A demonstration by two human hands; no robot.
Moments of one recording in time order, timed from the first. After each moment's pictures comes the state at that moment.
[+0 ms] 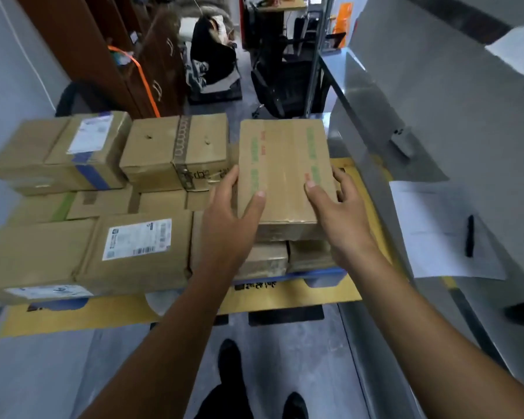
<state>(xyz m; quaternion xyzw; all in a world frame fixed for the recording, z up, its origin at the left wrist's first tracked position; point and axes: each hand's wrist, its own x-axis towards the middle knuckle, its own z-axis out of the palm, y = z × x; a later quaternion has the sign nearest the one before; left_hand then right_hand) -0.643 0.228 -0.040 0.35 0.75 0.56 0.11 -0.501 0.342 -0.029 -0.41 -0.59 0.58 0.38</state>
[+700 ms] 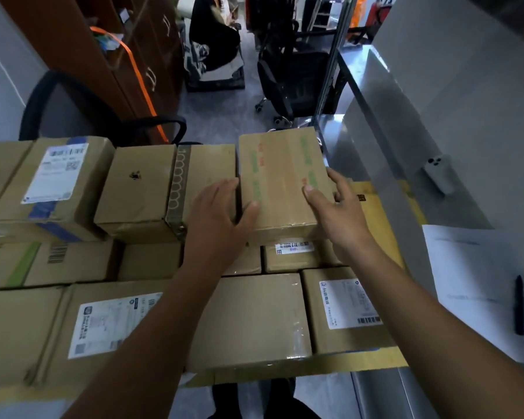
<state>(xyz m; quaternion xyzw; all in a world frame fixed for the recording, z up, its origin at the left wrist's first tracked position) -0.788 0.339 -0.061 0.41 0.83 0.36 0.07 -0.632 0.487 -0.061 -0.44 -0.62 0.56 0.33</state>
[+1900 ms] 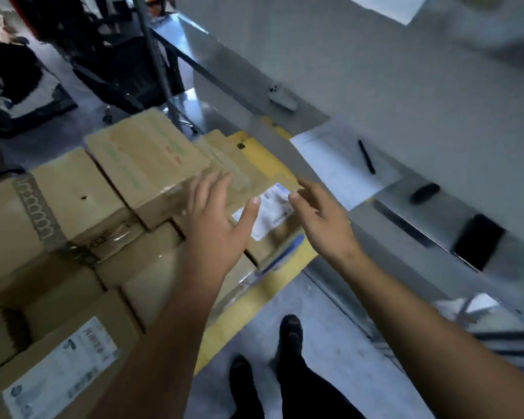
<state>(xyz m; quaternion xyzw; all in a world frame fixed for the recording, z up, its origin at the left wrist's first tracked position) -0.658 0.311 -0.055 0.63 0.63 0.41 0.19 -0.467 0.326 -0.058 -0.63 -0.56 0.39 0.37</state>
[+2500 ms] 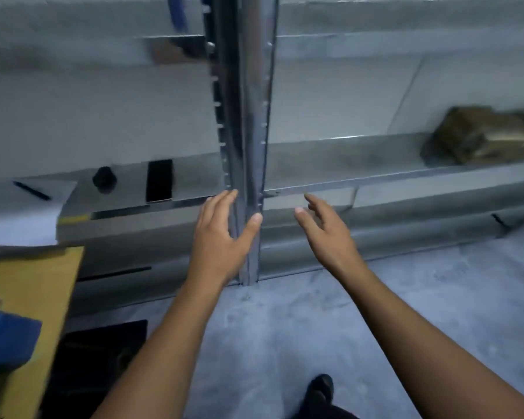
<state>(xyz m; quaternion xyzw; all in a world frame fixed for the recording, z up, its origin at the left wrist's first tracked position) -0.227 0.043 -0.056 0.85 0.24 0.21 0.41 -0.106 -0.128 -0.068 -0.83 -0.18 0.13 0.50</state>
